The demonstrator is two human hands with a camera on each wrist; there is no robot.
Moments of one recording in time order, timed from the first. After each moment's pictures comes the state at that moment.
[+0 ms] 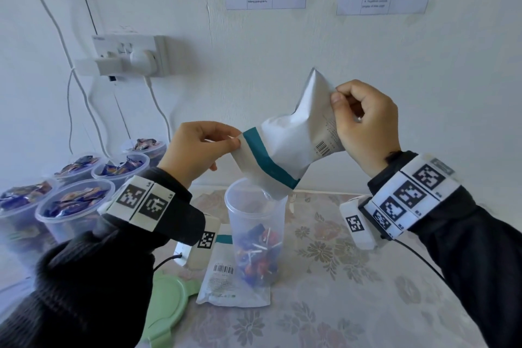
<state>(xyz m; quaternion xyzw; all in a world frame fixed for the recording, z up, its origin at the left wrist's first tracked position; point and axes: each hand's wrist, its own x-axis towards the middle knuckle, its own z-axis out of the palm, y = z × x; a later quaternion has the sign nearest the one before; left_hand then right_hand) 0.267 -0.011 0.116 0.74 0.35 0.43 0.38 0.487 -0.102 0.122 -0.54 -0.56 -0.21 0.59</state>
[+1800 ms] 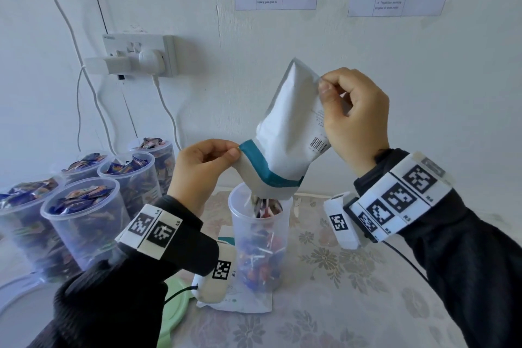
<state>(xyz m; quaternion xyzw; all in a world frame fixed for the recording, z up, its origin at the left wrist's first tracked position) 0.269 -0.020 0.084 0.65 0.31 0.54 0.44 0.465 -0.085 0.135 -0.49 -0.58 -0.25 0.61</state>
